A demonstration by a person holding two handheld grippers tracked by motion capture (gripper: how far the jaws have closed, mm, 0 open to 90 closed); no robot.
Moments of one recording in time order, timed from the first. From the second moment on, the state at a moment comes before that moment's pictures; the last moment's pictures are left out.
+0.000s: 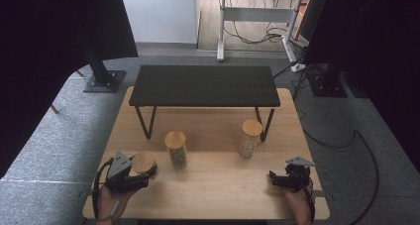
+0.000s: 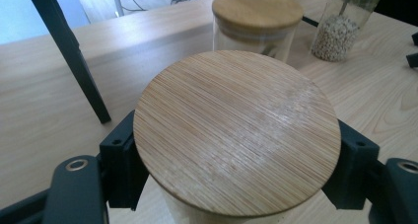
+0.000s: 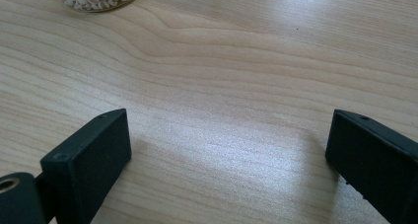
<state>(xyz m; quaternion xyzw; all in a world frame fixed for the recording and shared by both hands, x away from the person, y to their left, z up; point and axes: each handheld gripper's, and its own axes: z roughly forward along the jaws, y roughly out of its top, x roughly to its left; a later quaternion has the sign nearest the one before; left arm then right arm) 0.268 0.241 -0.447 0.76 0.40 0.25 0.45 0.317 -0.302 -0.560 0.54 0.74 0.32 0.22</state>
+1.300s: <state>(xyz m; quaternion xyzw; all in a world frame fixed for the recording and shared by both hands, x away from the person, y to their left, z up) 0.326 0.228 -0.390 0.77 0.38 0.25 0.45 0.317 -0.301 -0.560 0.53 0.75 0.32 0.22</state>
